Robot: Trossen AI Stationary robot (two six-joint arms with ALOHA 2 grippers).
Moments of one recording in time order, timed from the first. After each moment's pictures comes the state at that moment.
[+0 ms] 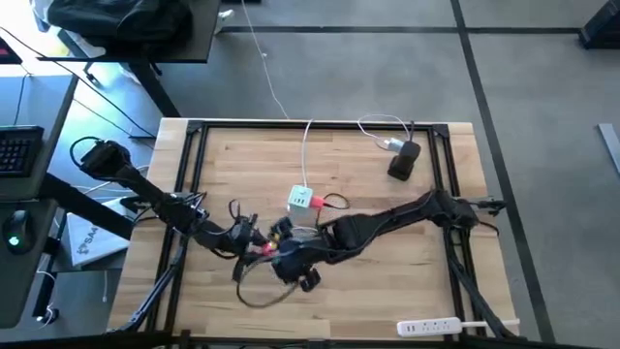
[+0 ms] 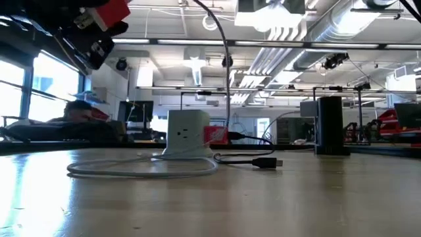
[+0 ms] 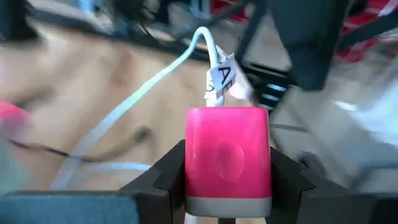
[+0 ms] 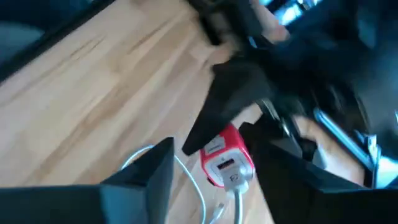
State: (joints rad) left arm -0.52 1.21 0.40 0.55 -0.24 -0.49; right arm 0.36 2.24 2.27 -0.84 0.23 -0.52
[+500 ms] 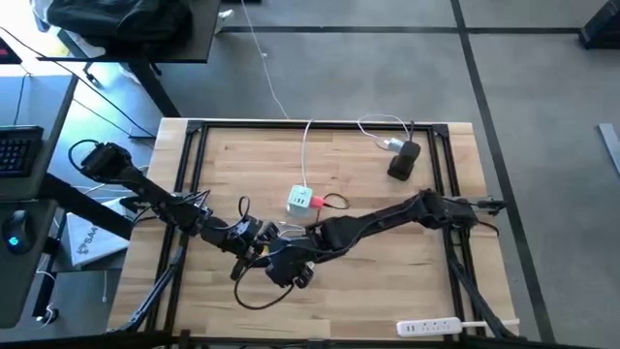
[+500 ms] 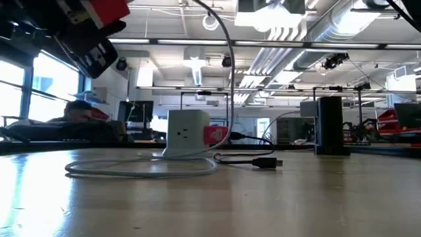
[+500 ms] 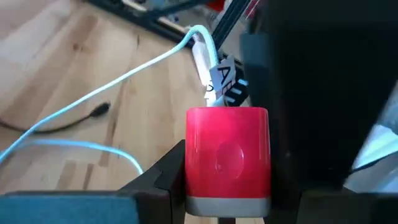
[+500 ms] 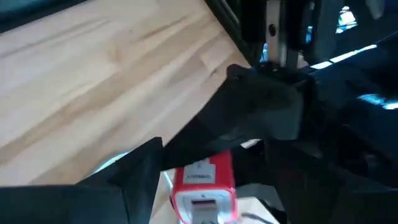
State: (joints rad) left arm -0.50 1.26 0.40 0.65 -0.14 -0.56; right arm 0.32 2.30 2.27 -0.77 0.14 -0.68
